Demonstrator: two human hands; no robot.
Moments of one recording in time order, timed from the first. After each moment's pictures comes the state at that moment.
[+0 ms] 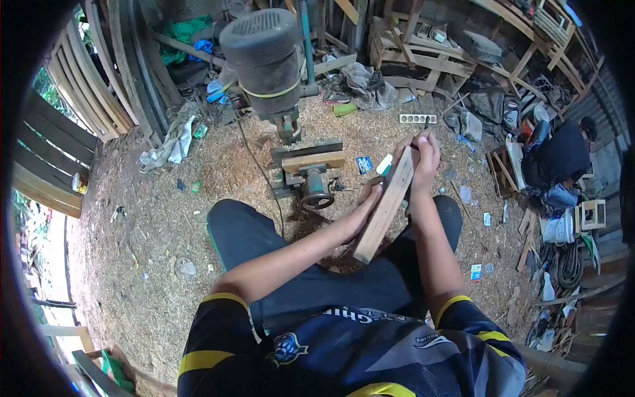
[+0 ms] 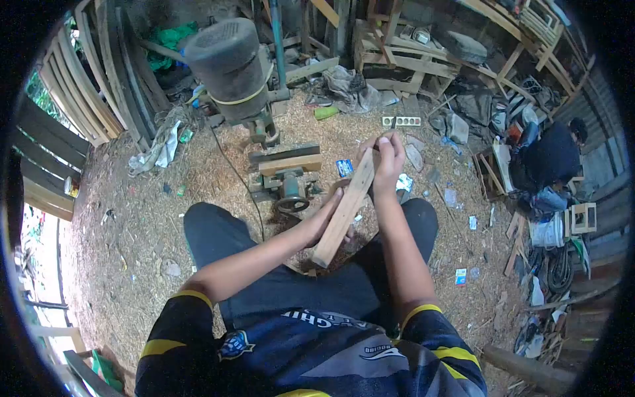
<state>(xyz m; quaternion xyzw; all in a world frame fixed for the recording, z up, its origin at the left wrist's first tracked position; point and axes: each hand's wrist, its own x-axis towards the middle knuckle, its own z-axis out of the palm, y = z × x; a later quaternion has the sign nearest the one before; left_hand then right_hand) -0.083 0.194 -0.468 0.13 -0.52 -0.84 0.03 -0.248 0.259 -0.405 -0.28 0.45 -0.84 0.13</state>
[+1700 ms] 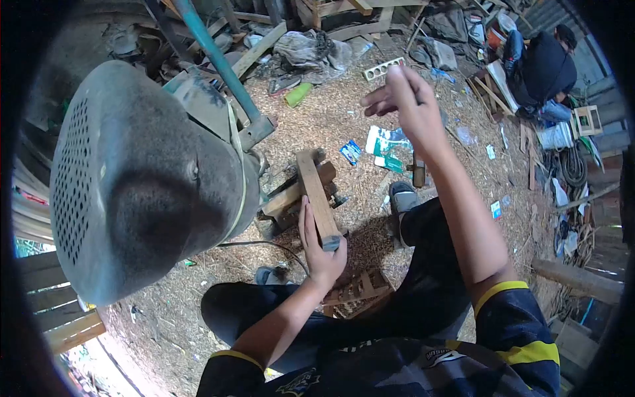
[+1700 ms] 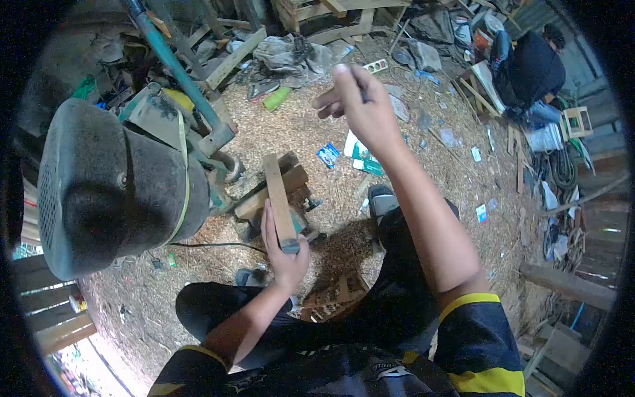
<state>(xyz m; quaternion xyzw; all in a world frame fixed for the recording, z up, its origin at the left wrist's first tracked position) -0.087 0.043 -0.546 0.13 -0.83 -0.46 0.28 -0.359 0.136 -0.399 -0.20 0.72 -0.66 0.10</state>
